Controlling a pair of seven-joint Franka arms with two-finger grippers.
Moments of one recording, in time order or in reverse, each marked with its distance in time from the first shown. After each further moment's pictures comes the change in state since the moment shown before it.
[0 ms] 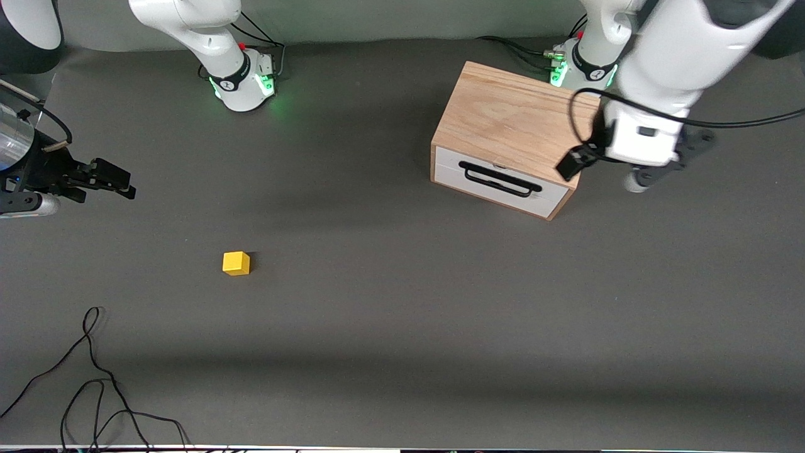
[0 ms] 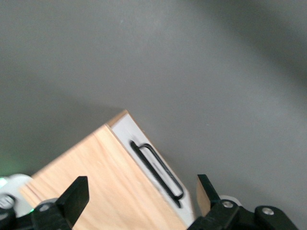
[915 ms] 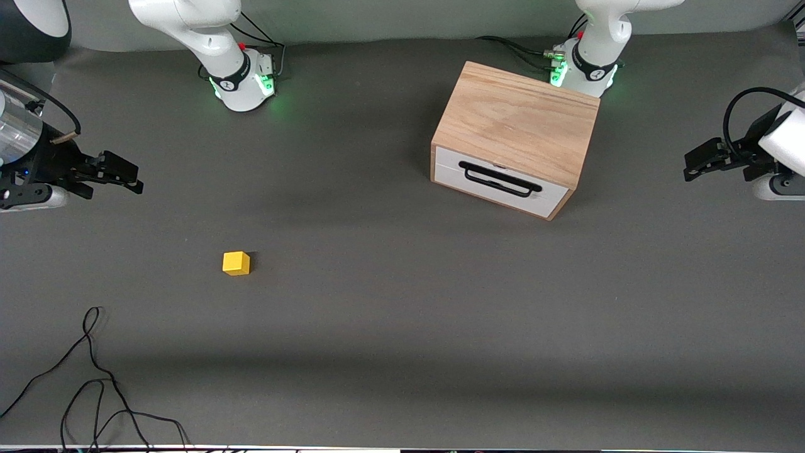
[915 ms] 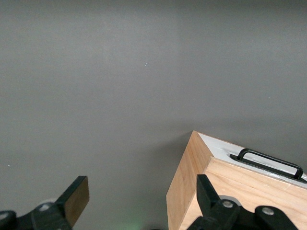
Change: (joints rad) left arm 0.360 -0.036 0.045 0.006 0.013 -0.058 1.067; right arm 0.006 -0.012 0.019 -0.016 0.041 -0.005 0.000
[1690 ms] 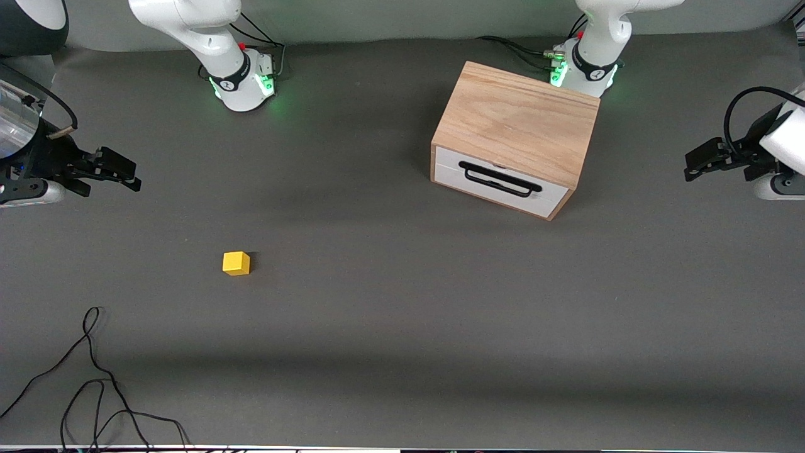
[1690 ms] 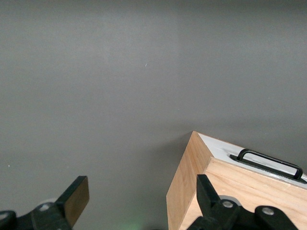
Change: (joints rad) left arm 0.000 0.000 0.002 0.003 0.000 0.000 0.002; right arm 0.001 -0.019 0.001 0.000 0.000 0.000 0.000
